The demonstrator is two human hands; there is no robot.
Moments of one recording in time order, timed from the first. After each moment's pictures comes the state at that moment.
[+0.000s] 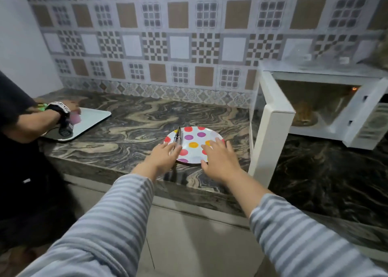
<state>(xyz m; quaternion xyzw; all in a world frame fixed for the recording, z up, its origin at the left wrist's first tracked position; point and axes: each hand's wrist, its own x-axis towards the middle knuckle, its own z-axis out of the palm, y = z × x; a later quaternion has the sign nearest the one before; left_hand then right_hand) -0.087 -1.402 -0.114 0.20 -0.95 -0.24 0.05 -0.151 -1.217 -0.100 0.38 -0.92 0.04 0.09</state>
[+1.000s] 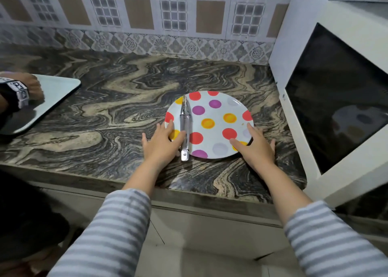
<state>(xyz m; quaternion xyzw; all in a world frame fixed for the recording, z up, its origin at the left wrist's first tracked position) -0.167 -1.495 -0.192 0.22 -0.93 -0.29 0.07 -0.253 -1.267 -0.196 0.08 -0.94 0.33 -0.03</state>
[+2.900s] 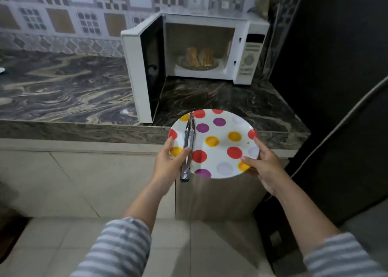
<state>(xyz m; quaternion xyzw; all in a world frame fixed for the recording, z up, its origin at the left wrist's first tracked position) -0.002 -1.007 -0.190 0.17 -0.70 -0.68 0.10 -0.053 -0.767 -0.166 -0.03 -0.70 0.71 -0.09</state>
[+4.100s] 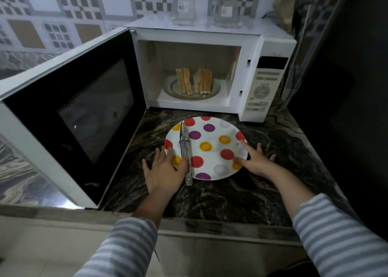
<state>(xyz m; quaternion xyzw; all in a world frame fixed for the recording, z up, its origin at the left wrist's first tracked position) -0.290 -1.015 -0.202 0.24 -0.94 -0.21 0.09 -0.396 -0.789 -0.160 0.08 -0.95 0.23 -0.21</state>
